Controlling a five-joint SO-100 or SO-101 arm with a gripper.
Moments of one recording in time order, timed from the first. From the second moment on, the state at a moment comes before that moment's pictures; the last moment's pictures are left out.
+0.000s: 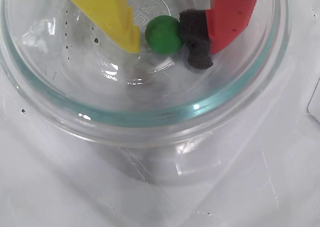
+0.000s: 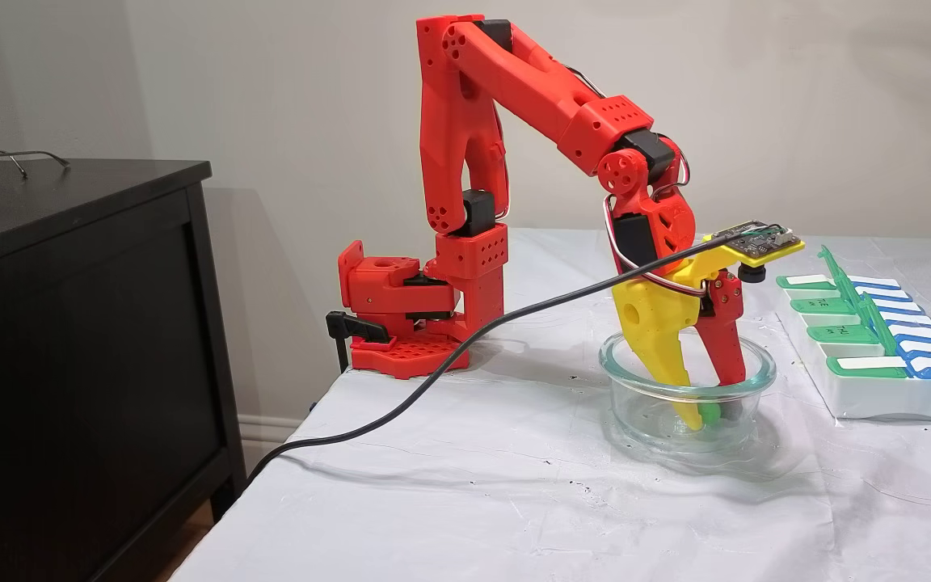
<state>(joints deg) 24.1 113.9 131.7 37.5 -67.8</state>
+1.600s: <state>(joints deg) 24.2 108.5 122.1 47.6 -67.1</state>
